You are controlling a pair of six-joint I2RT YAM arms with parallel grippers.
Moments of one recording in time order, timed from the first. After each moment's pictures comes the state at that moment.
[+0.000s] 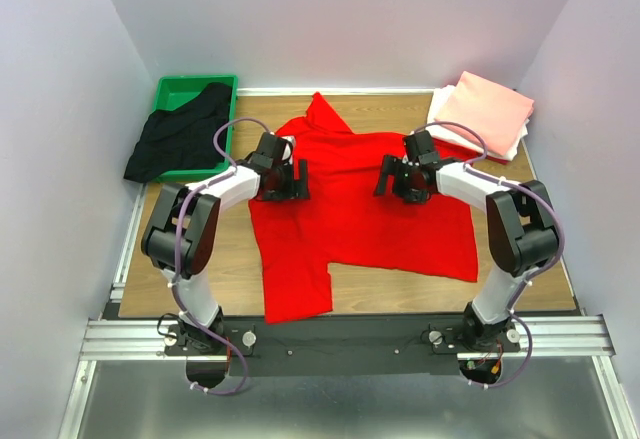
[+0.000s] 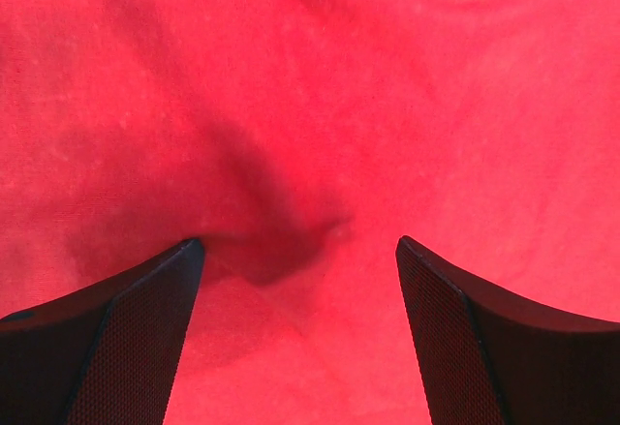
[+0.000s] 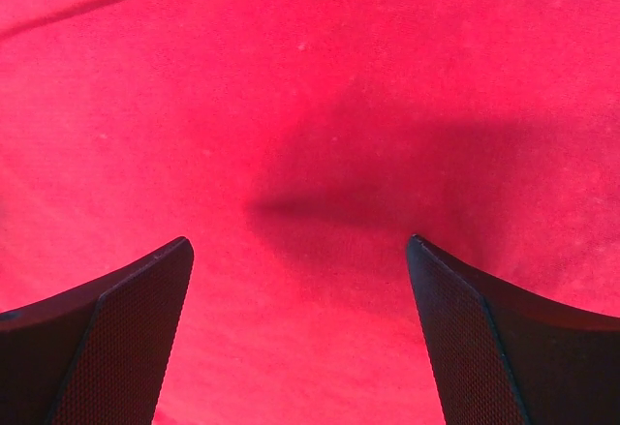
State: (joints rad) left arm -0.38 1.78 1.08 -0.27 0.16 -0.38; right arm 0.33 1.78 1.09 -0.32 -0.10 0.51
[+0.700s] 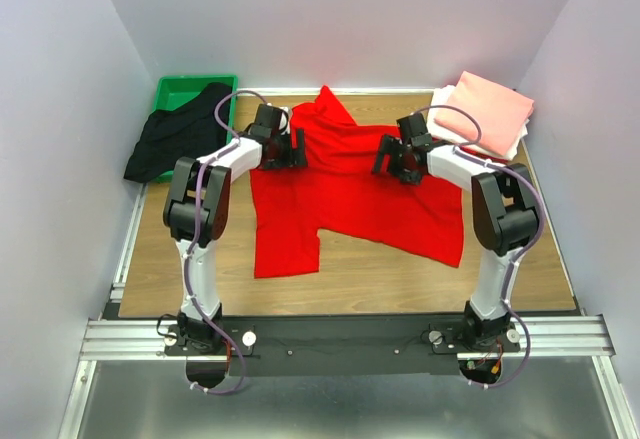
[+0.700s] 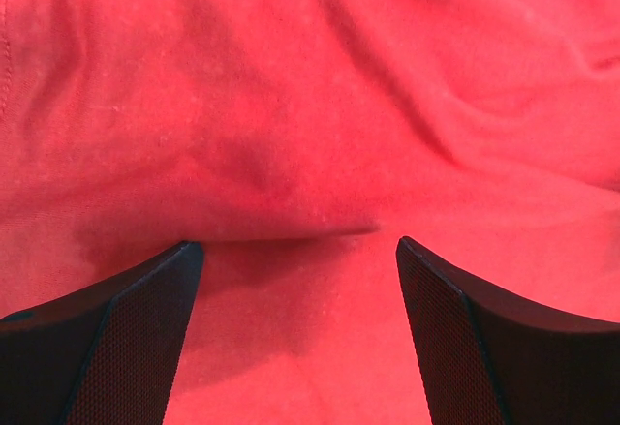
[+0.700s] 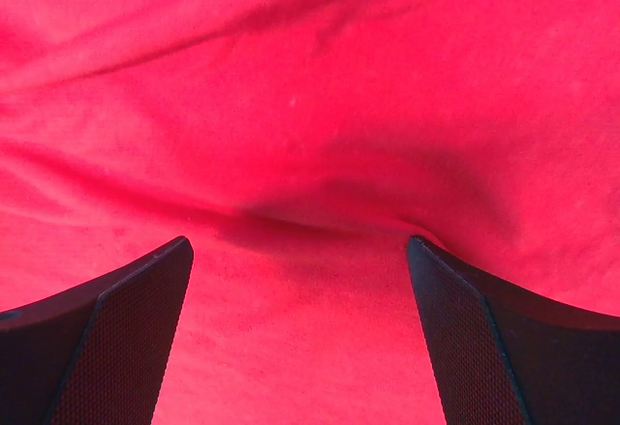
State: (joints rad) left arm -0.28 2.04 1.42 -0.26 0.18 -0.33; right arm 0.32 1.94 1.29 -0.31 -0.01 0.56
